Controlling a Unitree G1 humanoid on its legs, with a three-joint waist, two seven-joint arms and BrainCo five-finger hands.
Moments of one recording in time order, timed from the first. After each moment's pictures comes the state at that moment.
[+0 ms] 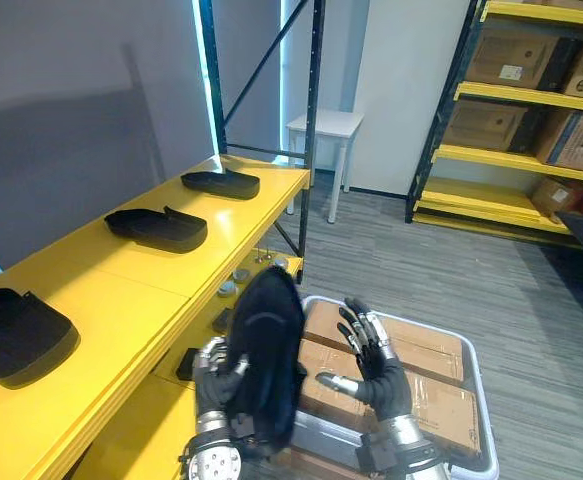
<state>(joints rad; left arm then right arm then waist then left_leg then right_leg) 0.20 -0.03 -0.03 -0.13 0.29 -0.09 0.55 0.29 -0.07 0.37 -0.44 0.40 -0.30 -0.02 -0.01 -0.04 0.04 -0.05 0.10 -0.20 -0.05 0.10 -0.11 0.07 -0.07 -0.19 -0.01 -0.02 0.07</state>
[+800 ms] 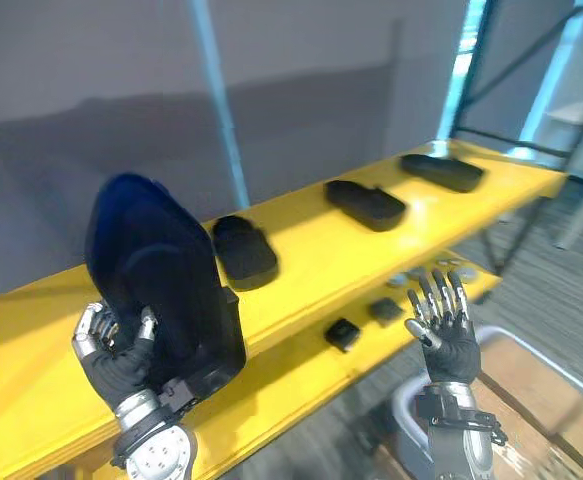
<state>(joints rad) 0.21 -0.06 0.15 -0.56 -0.01 -0.23 0.52 0.11 -0.05 0.09 -0.28 0.55 -0.31 -0.03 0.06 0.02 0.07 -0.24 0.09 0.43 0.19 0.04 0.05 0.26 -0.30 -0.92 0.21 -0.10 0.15</state>
